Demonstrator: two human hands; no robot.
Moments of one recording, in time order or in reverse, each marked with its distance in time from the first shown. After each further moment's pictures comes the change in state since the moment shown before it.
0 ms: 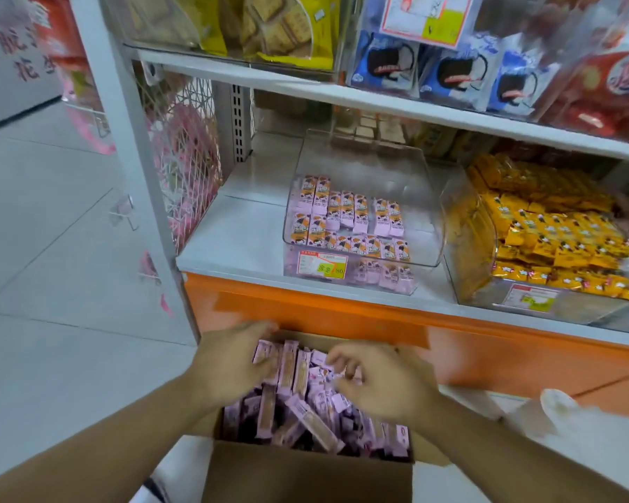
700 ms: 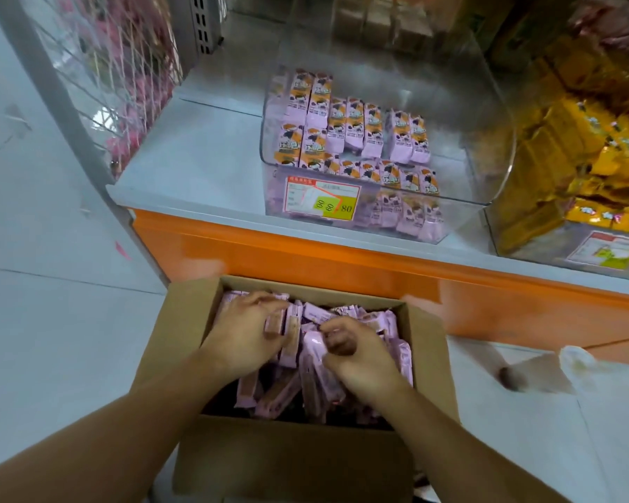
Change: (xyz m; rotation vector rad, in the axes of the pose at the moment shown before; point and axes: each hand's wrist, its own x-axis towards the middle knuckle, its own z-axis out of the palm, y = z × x) left_hand 0.058 -0.011 0.096 -0.112 -0.125 -0.052; right_hand 0.039 0.058 0.090 0.606 0.089 0.389
